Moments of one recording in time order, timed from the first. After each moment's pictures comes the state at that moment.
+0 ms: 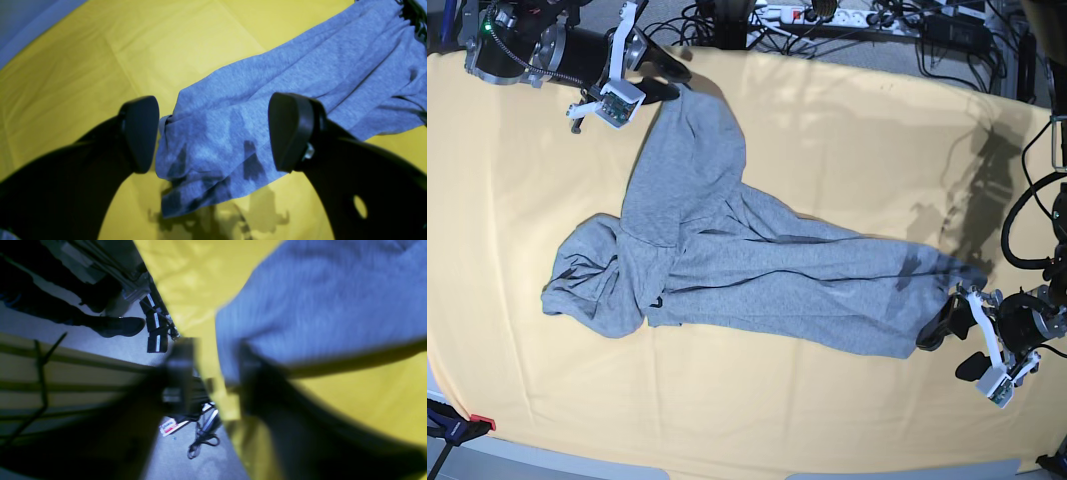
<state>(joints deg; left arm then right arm) -29.8 -45.5 9.4 86.9 -53.0 -32.9 52.5 -29.6 21.3 4.9 133.0 48.9 41.6 -66.9</state>
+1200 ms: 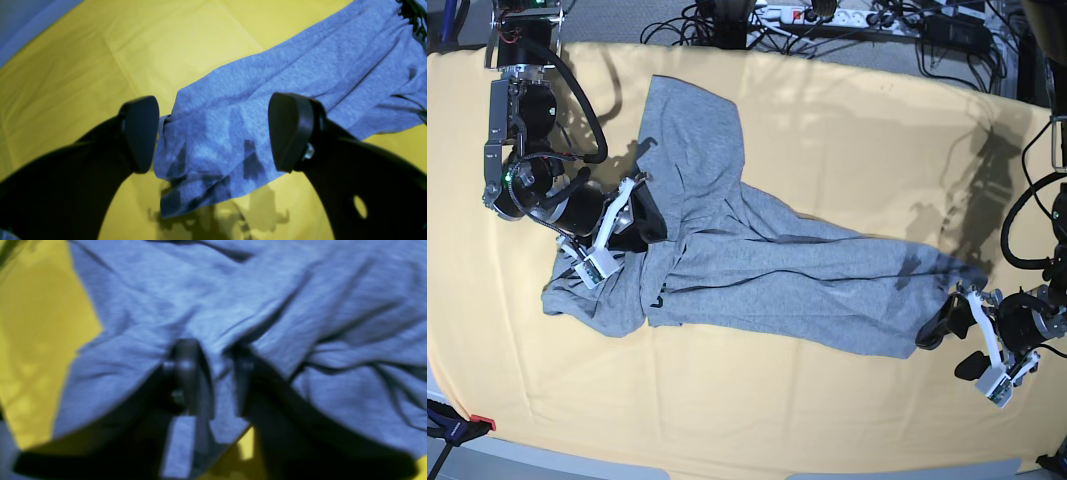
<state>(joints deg) -29.8 -45.5 9.4 86.9 -53.2 -33.1 52.9 2.5 14.5 4.9 95.9 40.1 41.4 -59.1</state>
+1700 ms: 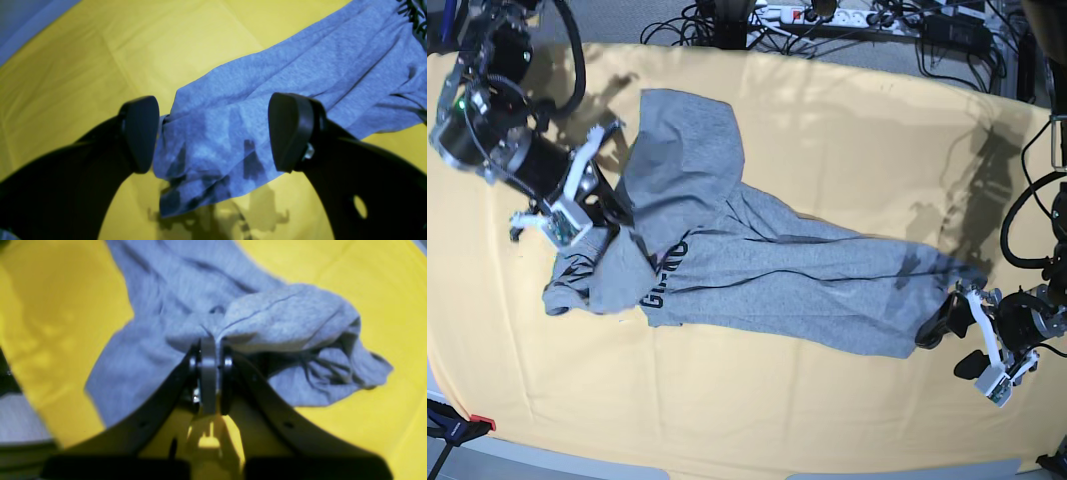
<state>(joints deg) -29.7 -45.5 9.4 86.9 -53.2 -33.1 52.8 -8.8 15.0 15.8 128.3 42.9 41.6 -70.2</state>
